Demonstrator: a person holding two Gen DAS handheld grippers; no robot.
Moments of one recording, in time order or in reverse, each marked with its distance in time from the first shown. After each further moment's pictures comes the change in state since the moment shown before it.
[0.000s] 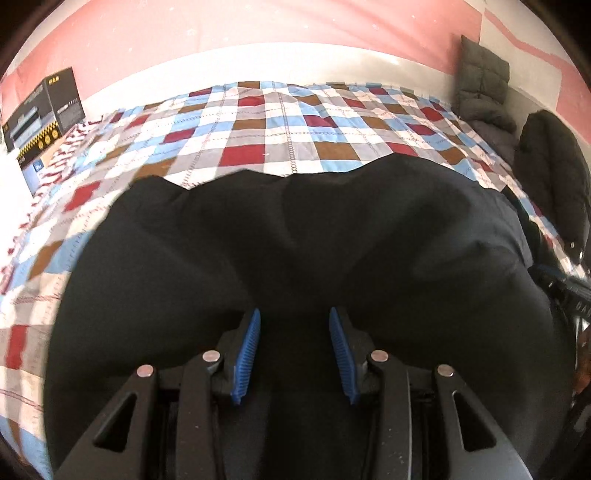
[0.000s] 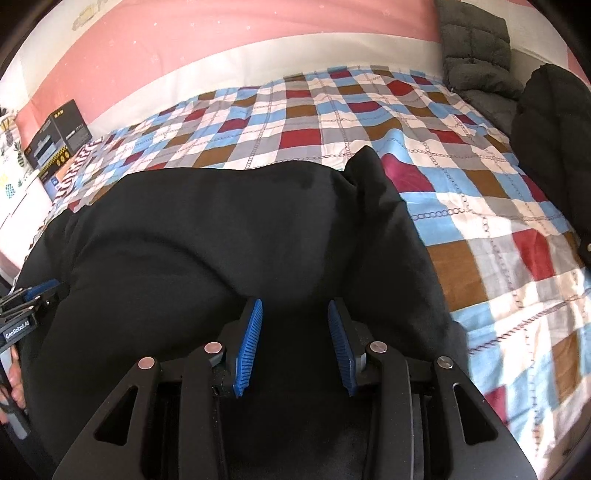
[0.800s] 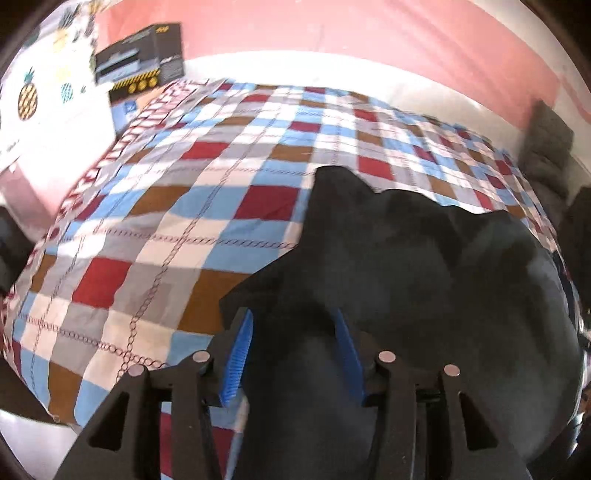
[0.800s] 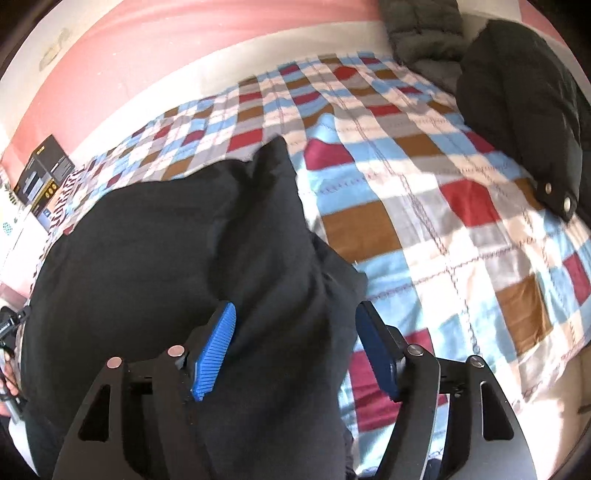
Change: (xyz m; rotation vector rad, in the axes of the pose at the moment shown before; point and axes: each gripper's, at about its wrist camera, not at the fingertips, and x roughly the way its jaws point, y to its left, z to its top) left arm -0.057 0.146 -0.037 -0.288 0.004 0.118; right arm -0.044 -0.075 -0.025 0.159 0.035 -0.002
